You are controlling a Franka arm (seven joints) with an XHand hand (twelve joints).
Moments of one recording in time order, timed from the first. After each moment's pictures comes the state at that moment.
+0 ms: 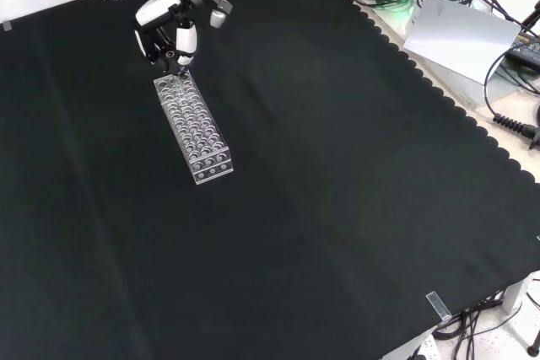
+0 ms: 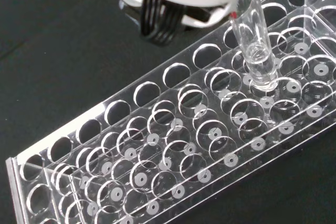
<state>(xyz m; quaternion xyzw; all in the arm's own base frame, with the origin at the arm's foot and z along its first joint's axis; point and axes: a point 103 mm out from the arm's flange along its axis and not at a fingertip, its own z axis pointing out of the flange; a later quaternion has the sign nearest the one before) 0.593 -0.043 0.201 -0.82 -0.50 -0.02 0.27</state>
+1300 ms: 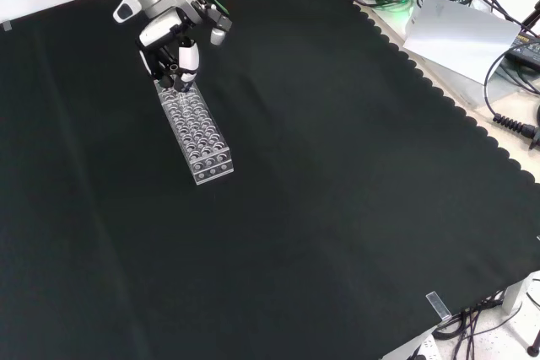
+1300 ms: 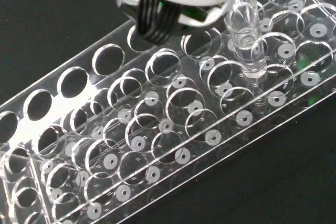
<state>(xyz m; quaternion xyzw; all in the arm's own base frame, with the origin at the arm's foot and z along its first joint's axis) 0.595 -0.045 0.159 -0.82 -0.49 0.00 0.29</state>
